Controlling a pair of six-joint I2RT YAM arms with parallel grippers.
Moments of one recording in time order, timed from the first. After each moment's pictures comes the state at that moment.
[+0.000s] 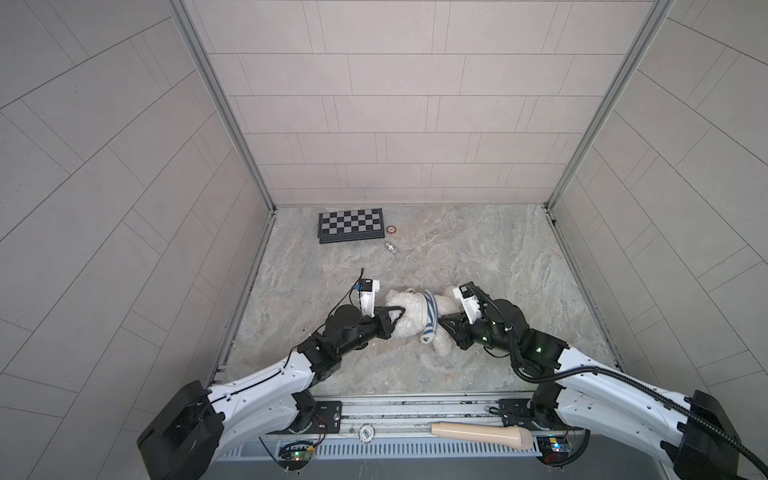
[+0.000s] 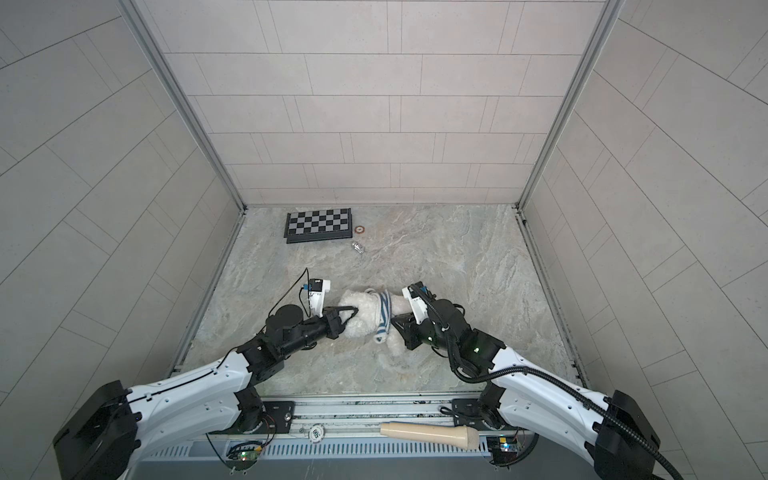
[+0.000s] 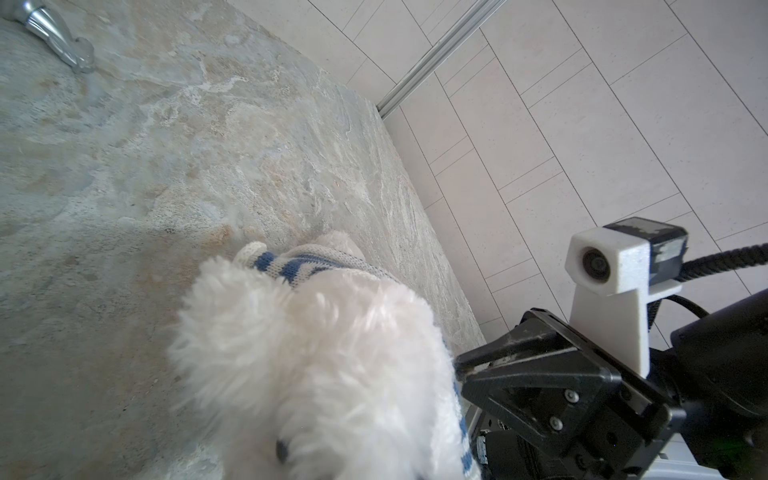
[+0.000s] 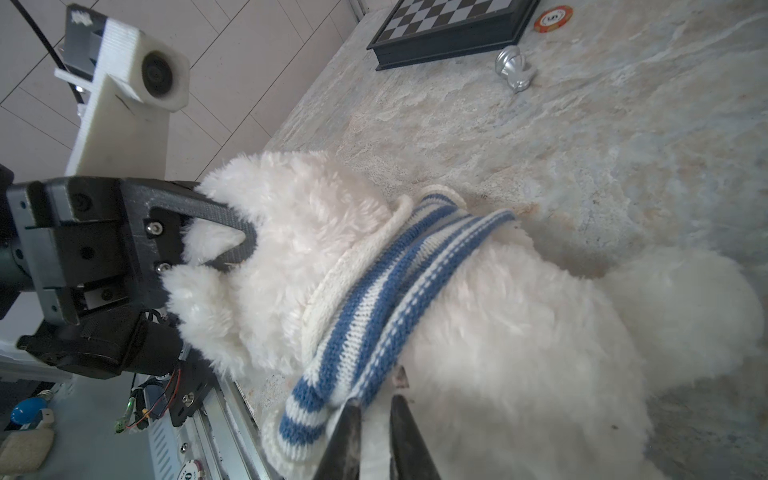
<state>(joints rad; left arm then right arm) -0.79 0.96 0.30 0.41 0.14 -0.80 0.78 0.84 0.42 -0.05 -0.16 0.50</state>
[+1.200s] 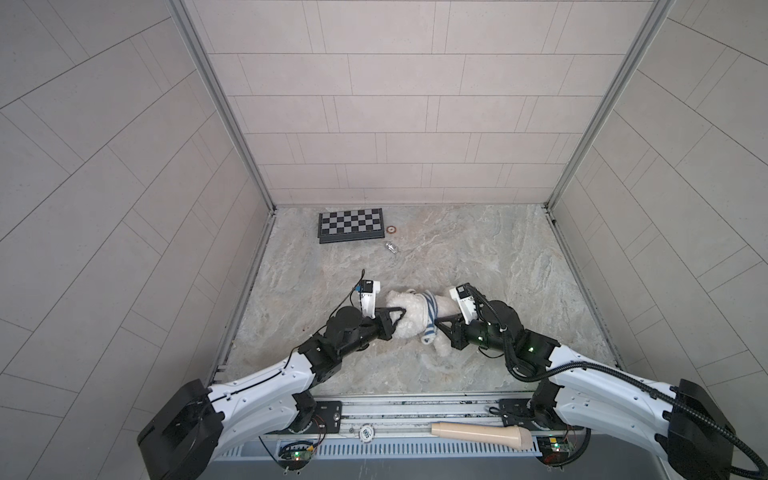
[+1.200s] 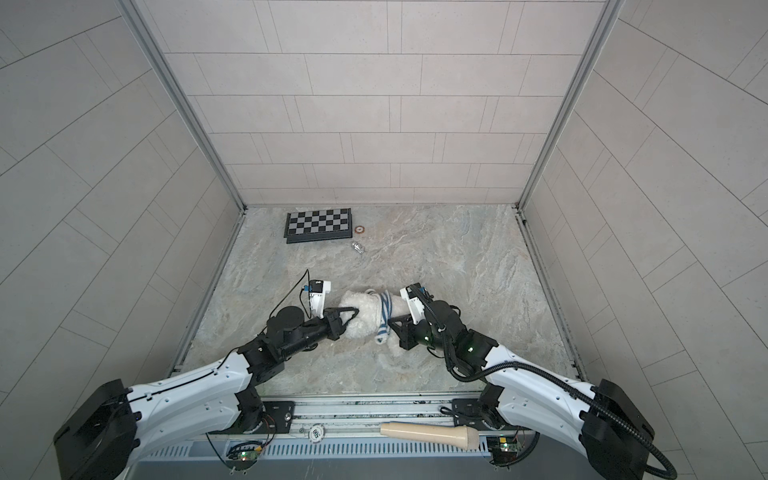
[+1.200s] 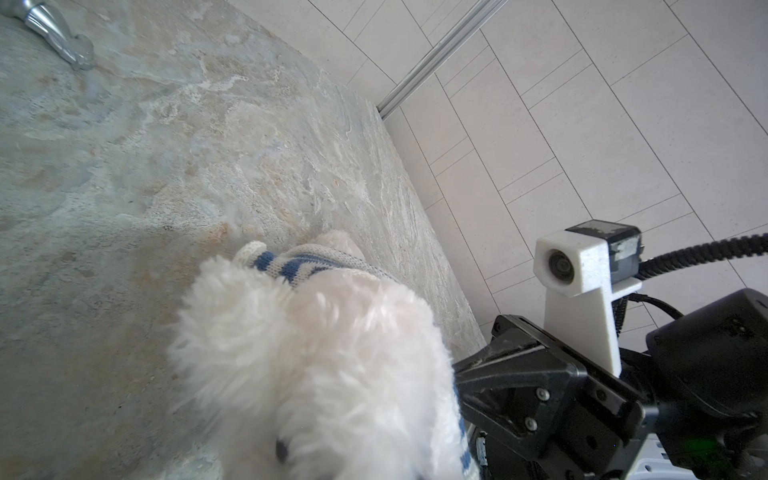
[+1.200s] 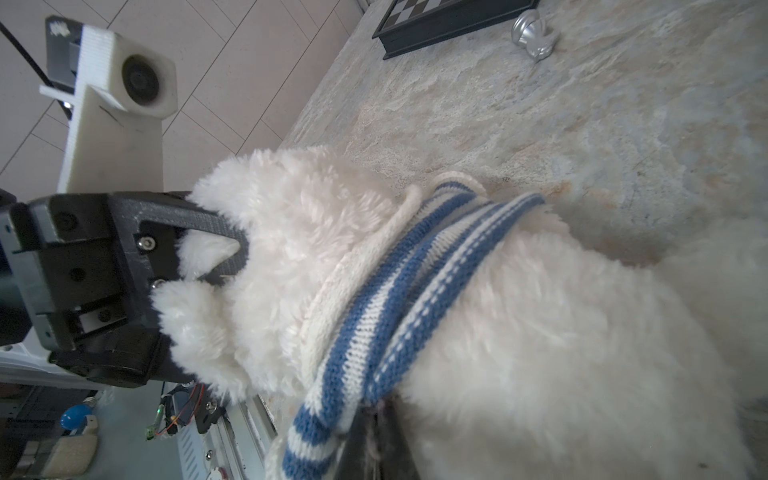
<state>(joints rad) -0.81 0.97 0.29 0.42 0.12 -0.82 0.79 0.92 0.39 0.08 -0.19 0.57</state>
